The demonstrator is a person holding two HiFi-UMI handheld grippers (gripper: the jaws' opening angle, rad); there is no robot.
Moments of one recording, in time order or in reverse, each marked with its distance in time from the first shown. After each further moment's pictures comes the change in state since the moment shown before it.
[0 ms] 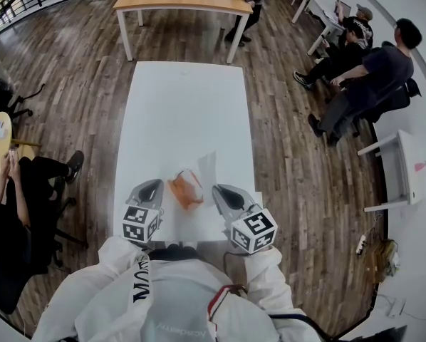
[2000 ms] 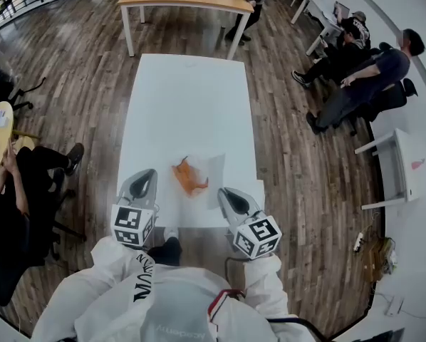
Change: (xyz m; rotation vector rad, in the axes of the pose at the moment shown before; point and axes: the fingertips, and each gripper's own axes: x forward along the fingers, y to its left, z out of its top) left arm -0.068 -0.007 0.049 0.077 -0.166 0.065; right arm -0.039 0.028 -0.019 0.034 -0.040 -0.065
